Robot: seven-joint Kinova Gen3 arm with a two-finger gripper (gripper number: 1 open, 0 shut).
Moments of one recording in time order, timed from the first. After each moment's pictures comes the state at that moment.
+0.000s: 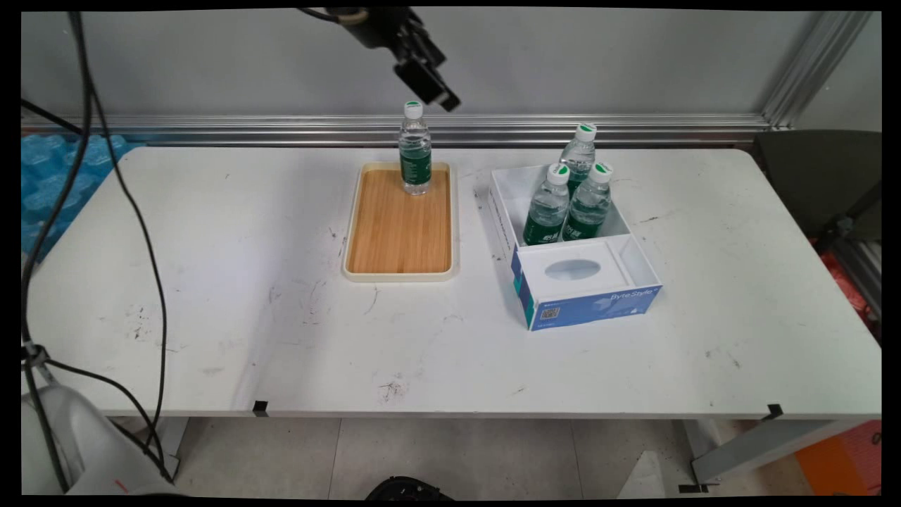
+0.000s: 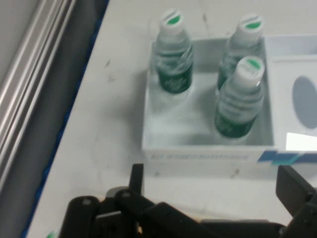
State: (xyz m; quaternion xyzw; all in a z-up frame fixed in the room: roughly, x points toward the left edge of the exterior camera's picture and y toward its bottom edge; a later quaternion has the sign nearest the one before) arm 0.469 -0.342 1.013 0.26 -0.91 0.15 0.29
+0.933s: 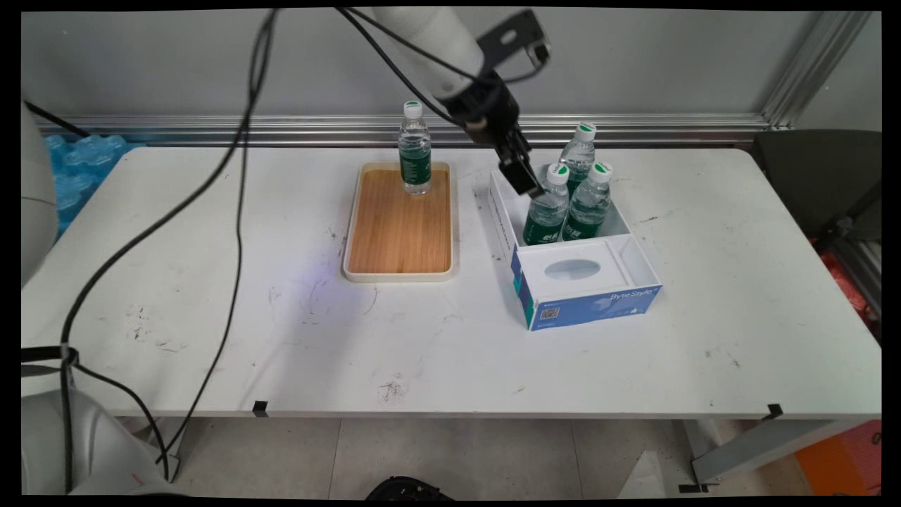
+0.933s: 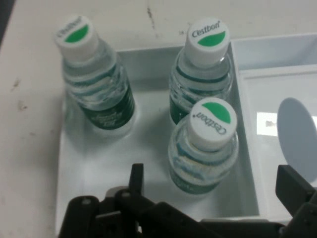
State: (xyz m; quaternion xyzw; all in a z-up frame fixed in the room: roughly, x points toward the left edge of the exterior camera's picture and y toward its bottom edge) arm 0.349 -0.394 0.897 0.22 -0.93 0.09 0.28
